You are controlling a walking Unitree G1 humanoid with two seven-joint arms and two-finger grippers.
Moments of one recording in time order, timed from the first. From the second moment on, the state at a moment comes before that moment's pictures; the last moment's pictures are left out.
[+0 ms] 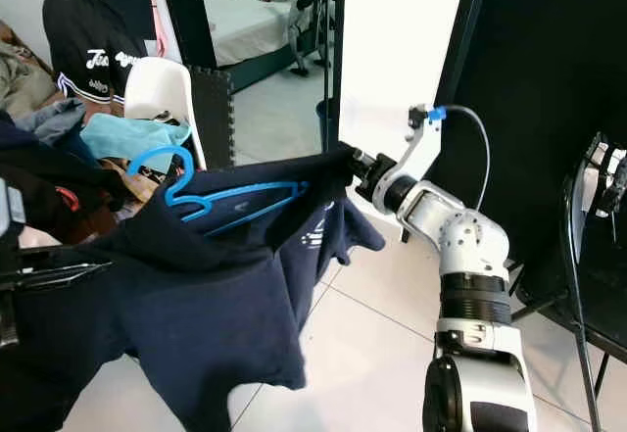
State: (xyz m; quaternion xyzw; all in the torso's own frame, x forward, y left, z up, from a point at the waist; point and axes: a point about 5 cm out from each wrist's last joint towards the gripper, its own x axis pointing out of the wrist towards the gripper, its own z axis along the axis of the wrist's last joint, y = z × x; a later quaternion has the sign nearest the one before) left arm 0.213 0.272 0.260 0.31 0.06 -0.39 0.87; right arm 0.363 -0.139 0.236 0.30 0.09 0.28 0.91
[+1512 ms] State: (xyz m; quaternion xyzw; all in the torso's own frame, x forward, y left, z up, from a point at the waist) left arm 0.234 0.258 0.230 0.24 0.01 -0.35 0.91; right arm 0.267 -0.087 0.238 0.12 0.09 0.62 0.77
